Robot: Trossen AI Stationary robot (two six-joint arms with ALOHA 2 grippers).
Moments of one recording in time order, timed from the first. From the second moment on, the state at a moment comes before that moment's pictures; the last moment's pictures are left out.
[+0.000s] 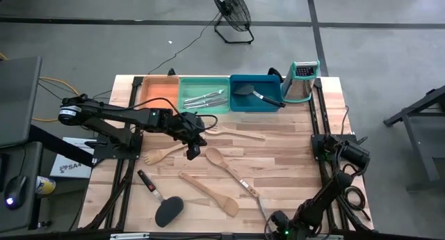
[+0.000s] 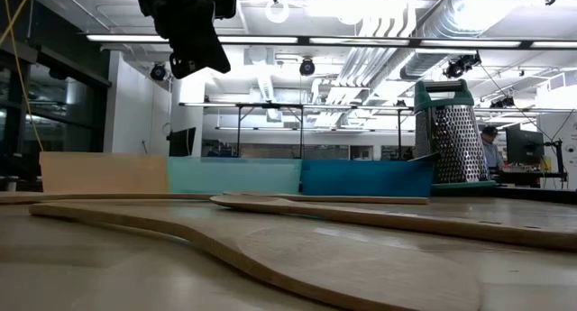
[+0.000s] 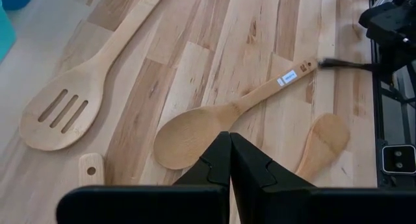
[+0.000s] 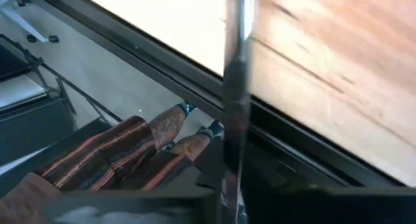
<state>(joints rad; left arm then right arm) -0.04 1.29 0.98 -0.44 0.07 -0.42 1.01 2.03 1.16 -0.11 0.11 2.17</state>
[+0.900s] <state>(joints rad) -0.04 1.29 0.98 -0.44 0.07 -0.42 1.00 2.03 1.27 -0.23 0.32 2.07</state>
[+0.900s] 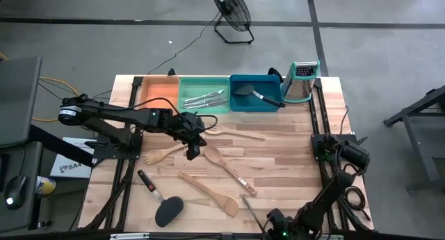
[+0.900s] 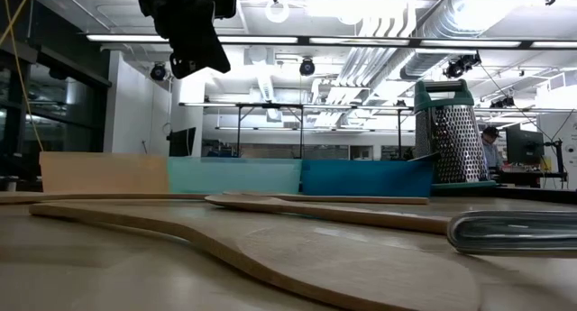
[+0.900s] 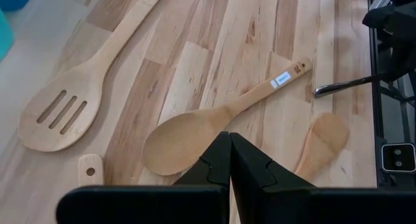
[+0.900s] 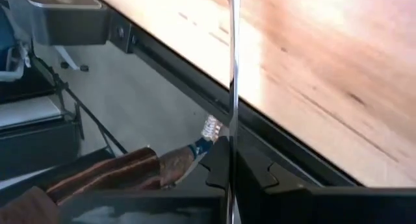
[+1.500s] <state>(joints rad) -0.15 1.45 0.98 -0.08 0.35 0.01 0.98 2.03 1.27 -0.23 0.31 2.04</state>
